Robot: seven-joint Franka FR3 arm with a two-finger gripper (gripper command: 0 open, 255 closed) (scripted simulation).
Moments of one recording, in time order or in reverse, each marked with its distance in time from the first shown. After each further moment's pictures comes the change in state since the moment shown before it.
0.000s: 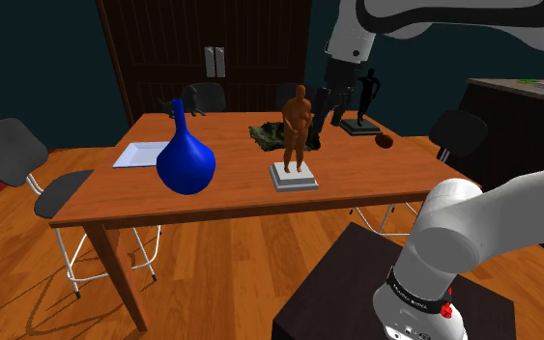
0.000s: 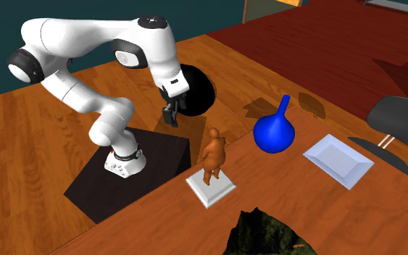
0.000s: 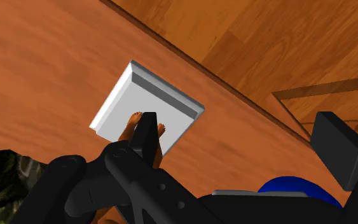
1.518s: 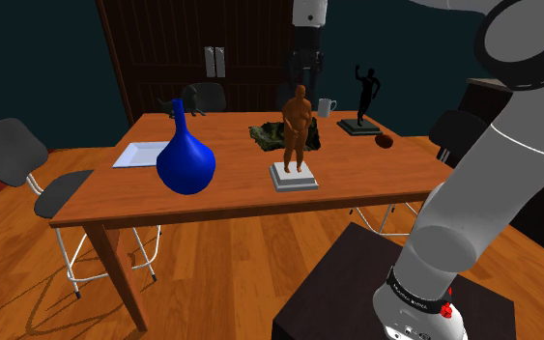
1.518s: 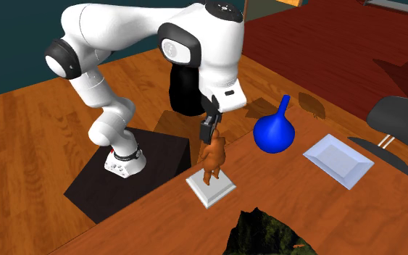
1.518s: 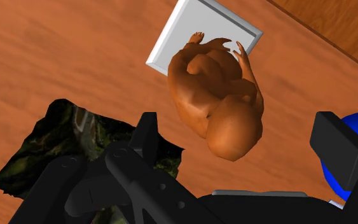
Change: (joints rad) arm -0.036 0.633 -0.114 0.693 -0.031 -0.191 -0.064
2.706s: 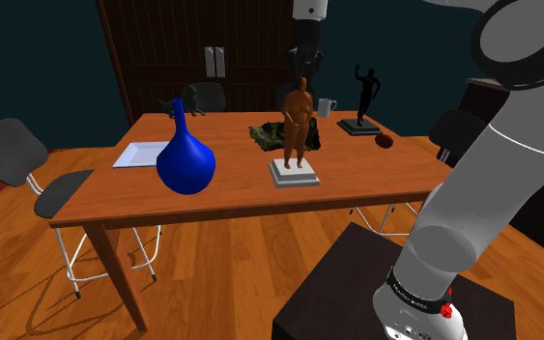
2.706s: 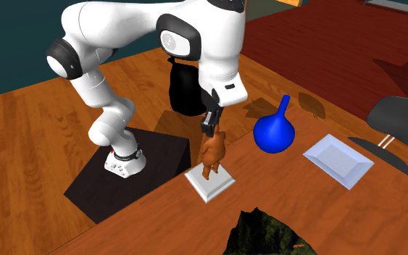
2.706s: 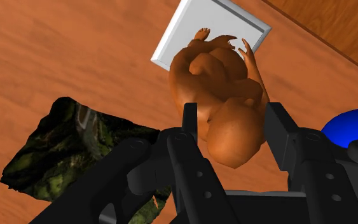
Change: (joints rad) arm 0.001 0.014 0.000 0.056 0.002 -0.044 0.000
